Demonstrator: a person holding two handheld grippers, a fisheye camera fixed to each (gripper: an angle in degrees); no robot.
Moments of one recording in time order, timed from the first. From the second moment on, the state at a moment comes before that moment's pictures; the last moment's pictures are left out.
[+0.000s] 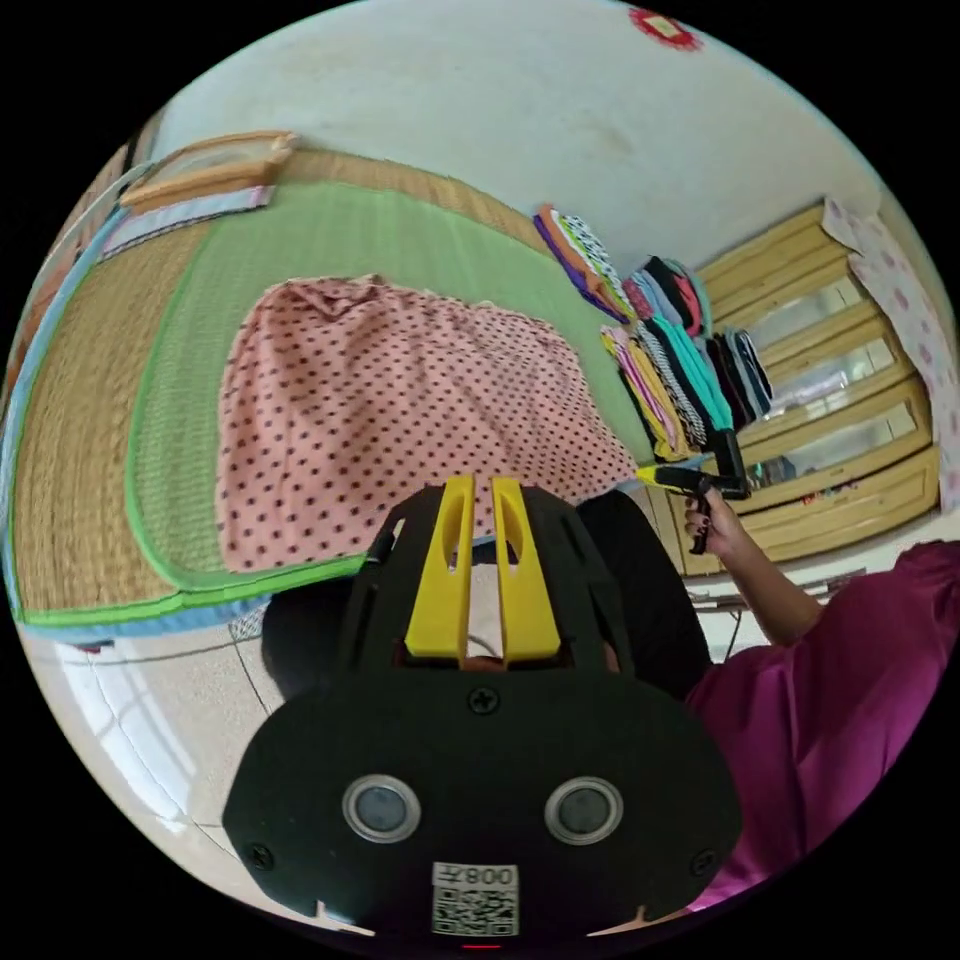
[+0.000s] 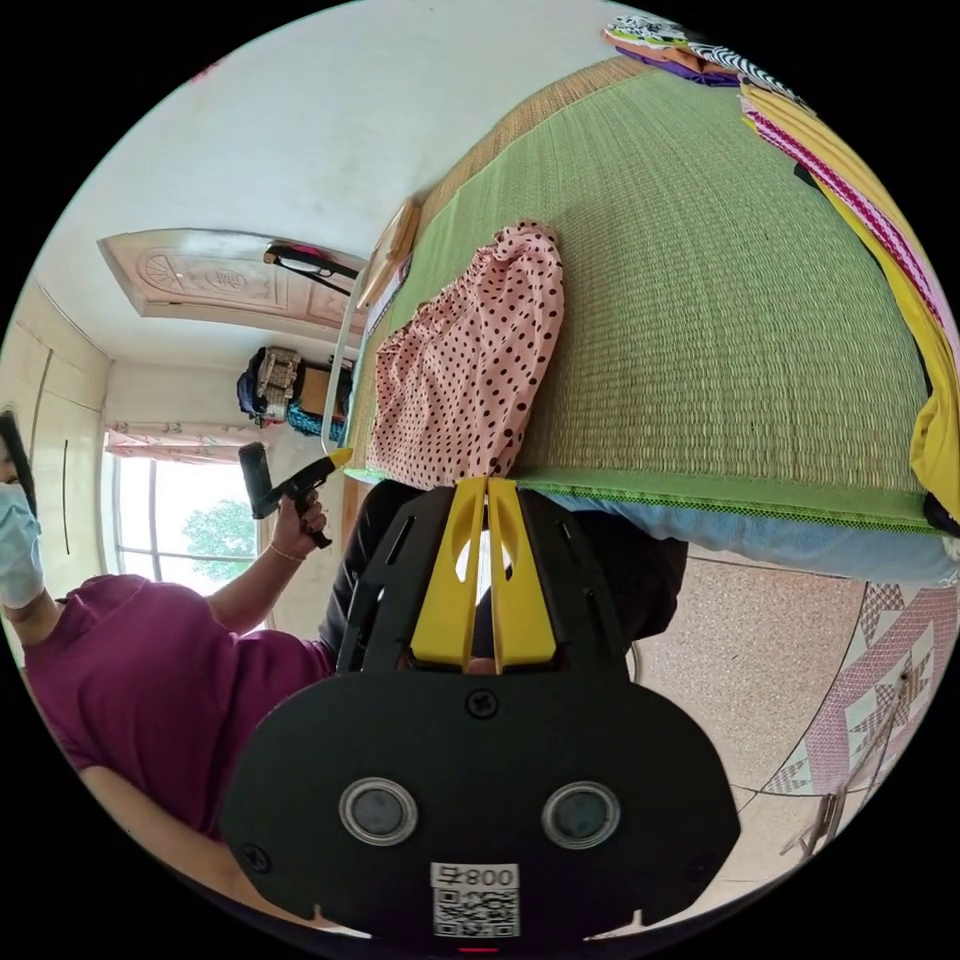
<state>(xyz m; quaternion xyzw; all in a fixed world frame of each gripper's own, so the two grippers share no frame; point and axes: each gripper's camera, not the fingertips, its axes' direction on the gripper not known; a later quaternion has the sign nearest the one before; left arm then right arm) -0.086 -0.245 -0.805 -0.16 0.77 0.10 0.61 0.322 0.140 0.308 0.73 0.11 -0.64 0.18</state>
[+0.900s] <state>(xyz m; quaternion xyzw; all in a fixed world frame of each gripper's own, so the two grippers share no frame) 0.082 -0.303 -1.048 -0.16 0.82 0.16 0.53 0.322 0.180 0.256 0.72 0.01 -0.68 0.15</state>
